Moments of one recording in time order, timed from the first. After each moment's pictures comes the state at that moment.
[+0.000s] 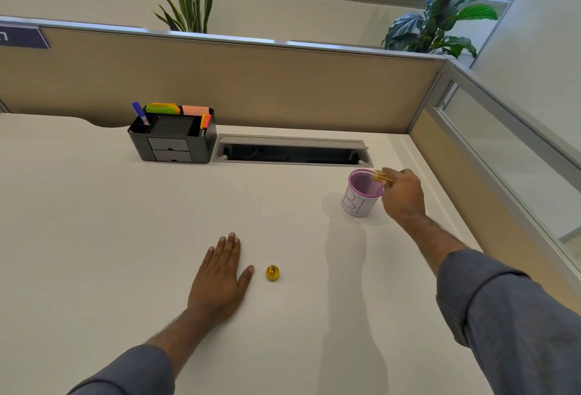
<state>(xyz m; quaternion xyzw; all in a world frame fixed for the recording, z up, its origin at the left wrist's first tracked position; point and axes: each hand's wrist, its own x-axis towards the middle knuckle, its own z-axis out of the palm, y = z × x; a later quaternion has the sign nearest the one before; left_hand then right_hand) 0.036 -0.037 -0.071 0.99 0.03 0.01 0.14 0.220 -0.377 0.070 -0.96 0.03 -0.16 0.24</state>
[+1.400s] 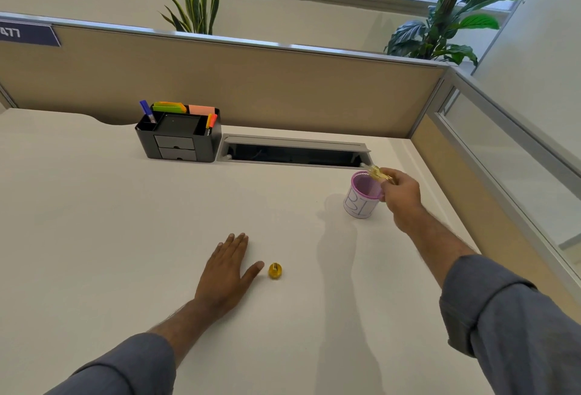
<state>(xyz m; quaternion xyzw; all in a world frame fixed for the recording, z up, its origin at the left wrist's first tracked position) 0.036 -0.041 -0.054 0.96 0.02 0.01 0.27 0.216 -0.359 0.081 -0.79 0.16 -0.05 0.59</state>
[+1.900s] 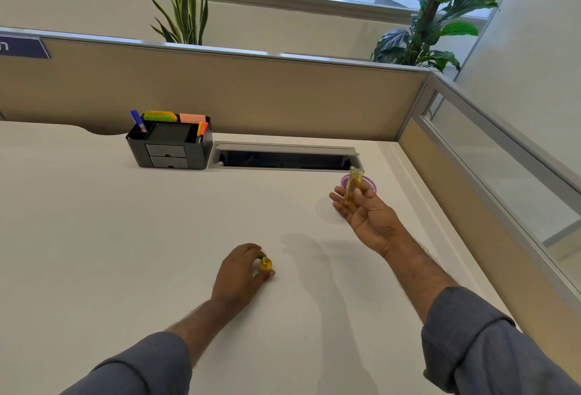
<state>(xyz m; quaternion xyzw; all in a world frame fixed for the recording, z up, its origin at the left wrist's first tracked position) 0.050 -0.076 -0.041 0.93 -0.01 0.10 0.36 0.153 -0.334 0.085 -0.45 0.09 0.14 0.88</state>
